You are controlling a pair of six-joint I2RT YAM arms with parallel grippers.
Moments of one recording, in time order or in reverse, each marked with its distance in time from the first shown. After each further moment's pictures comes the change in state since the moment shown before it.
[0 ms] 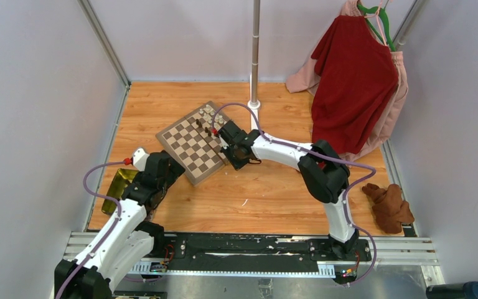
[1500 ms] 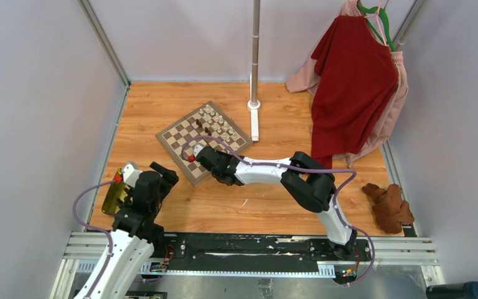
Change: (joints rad) left arm 0.000 -0.388 -0.127 -0.101 -0.031 -0.026; right arm 0.210 0.052 -0.076 0.327 0.596 -0.525
